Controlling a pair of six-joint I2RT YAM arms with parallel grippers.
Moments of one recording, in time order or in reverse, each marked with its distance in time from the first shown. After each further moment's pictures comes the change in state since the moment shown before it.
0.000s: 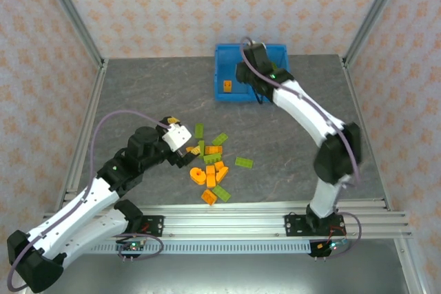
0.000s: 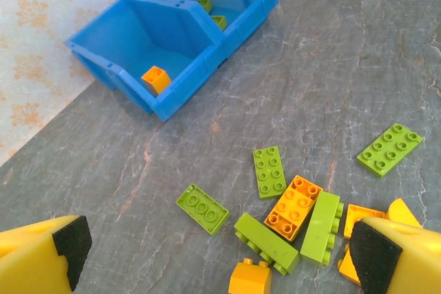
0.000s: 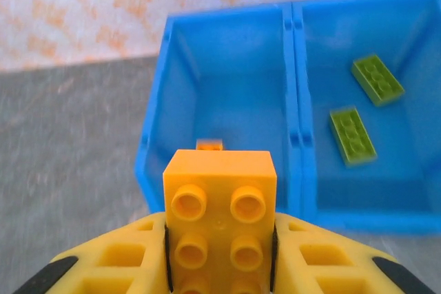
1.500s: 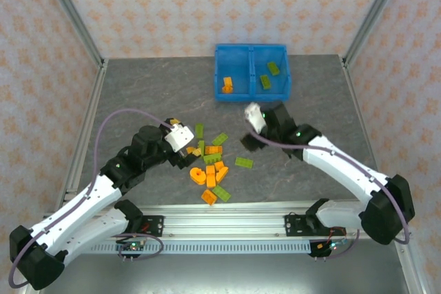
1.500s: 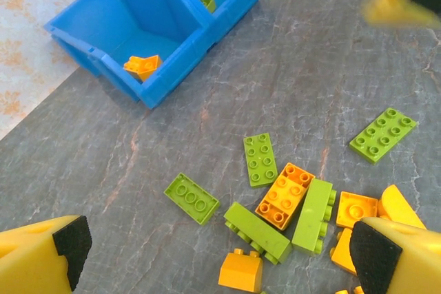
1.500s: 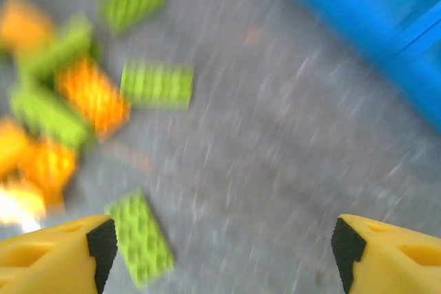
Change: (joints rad) left arm 0.000 0.043 0.000 -0.014 0.024 0.000; right arm 0.119 -0.652 -0.893 0.012 -0.283 -0.696
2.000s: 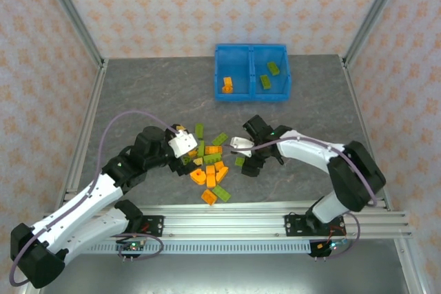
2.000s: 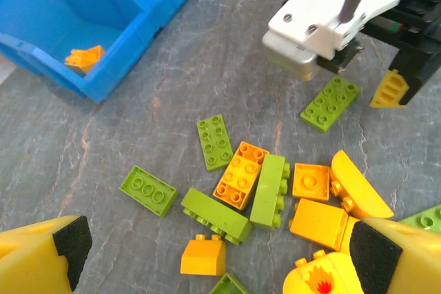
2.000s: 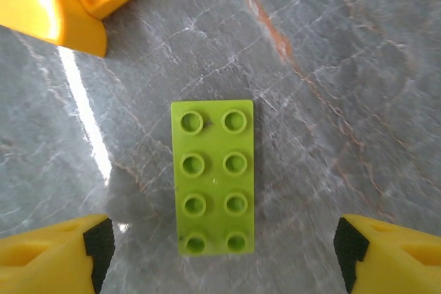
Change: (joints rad) left arm -0.001 0.018 0.000 -0.082 0.111 0.066; right arm 0.032 0.346 0.007 -0.047 -0.138 -0.359
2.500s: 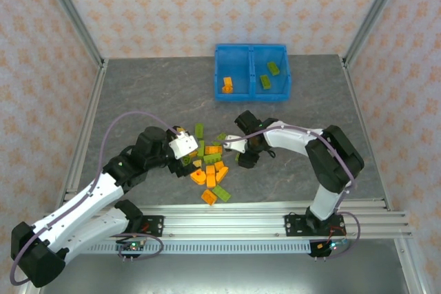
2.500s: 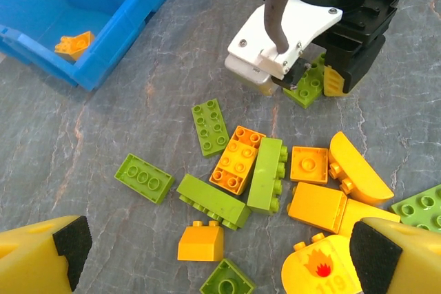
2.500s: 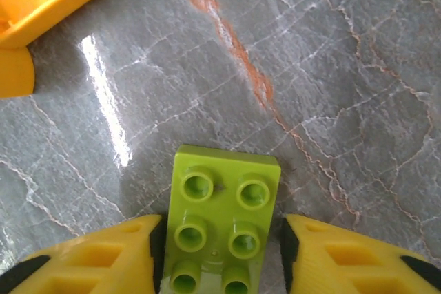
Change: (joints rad) left arm 0.000 0.014 0.000 -0.027 -0.004 0.024; right arm -0.011 0.180 0.130 -0.039 0.007 -0.050
